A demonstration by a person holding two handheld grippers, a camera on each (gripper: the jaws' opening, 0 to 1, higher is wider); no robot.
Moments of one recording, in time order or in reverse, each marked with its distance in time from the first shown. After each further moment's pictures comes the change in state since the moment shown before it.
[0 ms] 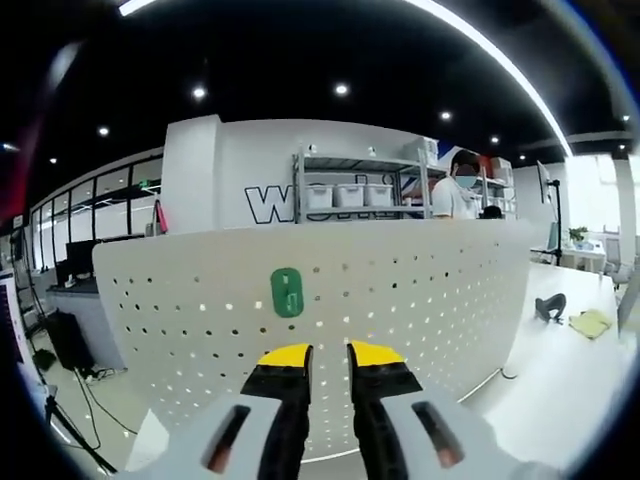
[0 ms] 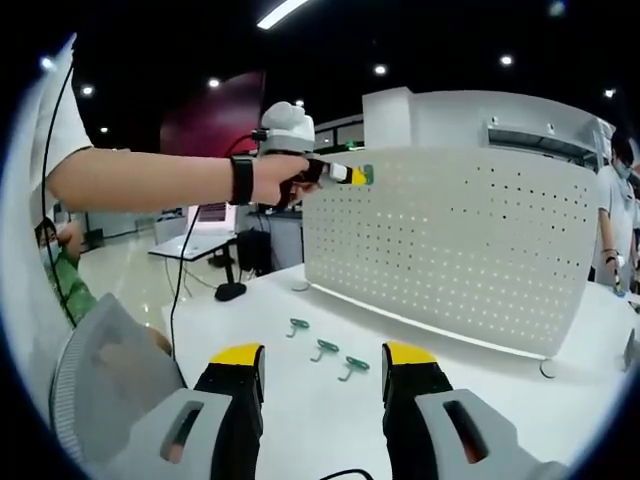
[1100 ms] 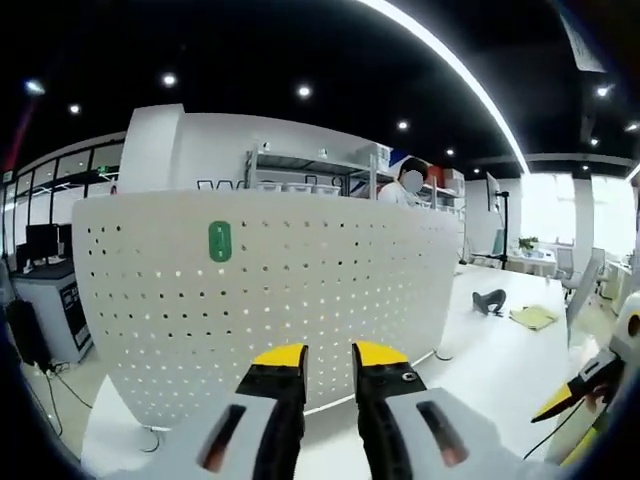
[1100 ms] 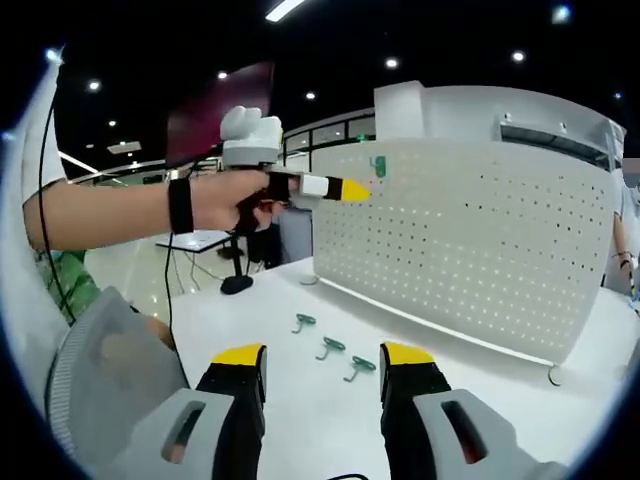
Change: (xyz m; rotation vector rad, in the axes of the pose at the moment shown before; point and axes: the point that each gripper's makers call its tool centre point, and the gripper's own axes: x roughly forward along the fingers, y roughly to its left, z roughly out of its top) left arm -0.055 -0.058 -0.044 -0.045 0.008 -0.247; right arm 0.017 0.004 -0.003 -0.028 0.047 0.058
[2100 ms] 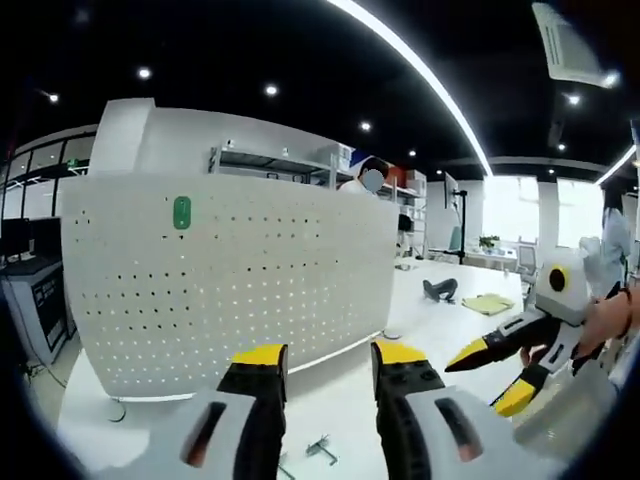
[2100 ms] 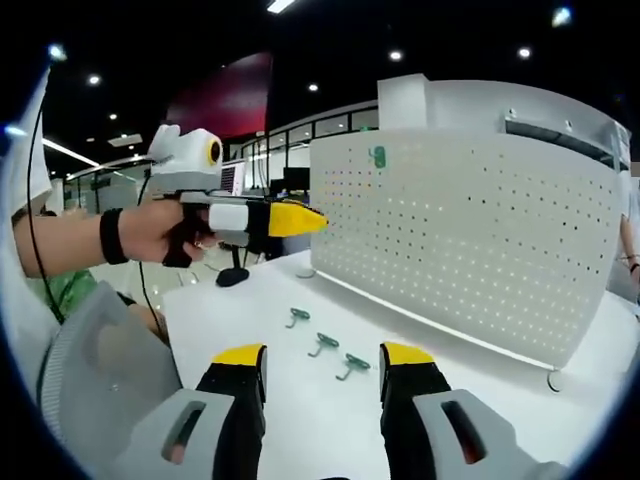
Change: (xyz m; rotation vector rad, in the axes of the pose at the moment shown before) left arm -0.062 -0.058 -0.048 0.007 0.003 -0.202; right arm 0.011 -0.015 -0.004 -0.005 0.032 0.001
